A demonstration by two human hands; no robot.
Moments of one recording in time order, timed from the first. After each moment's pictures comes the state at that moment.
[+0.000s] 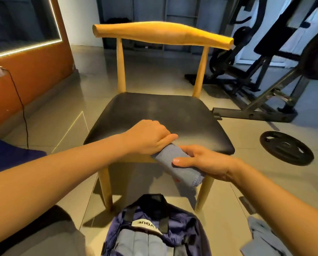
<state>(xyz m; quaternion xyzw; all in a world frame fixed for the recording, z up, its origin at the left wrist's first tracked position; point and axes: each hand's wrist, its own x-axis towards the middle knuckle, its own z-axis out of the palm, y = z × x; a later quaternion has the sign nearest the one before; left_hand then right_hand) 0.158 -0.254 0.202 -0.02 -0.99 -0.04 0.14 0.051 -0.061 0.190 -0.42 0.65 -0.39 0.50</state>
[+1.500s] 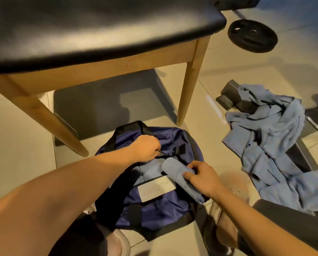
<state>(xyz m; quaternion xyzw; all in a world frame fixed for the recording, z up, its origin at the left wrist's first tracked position) 0.152 -0.187 -0.167 -0.13 -0.98 -0.09 -0.15 0.174 0.071 -0.117 -0.09 0.90 -0.28 0.31</state>
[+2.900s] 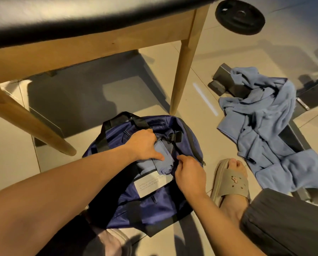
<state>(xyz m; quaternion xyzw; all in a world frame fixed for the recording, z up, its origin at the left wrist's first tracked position) 0.154 -0.173 -0.173 -0.08 -0.97 -0.13 -0.19 0.214 0.027 -0.155 -0.03 0.97 -0.21 0.13</state>
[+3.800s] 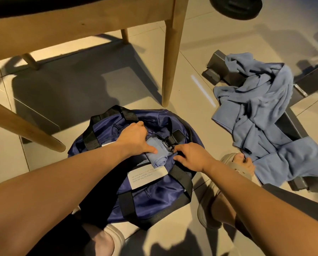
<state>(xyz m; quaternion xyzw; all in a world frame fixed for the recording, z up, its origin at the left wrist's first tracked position) 0.156 -0.163 -0.183 -0.02 -0.97 -0.13 -0.21 0.138 0.087 -0.190 -0.34 0.89 -0.12 0.27</state>
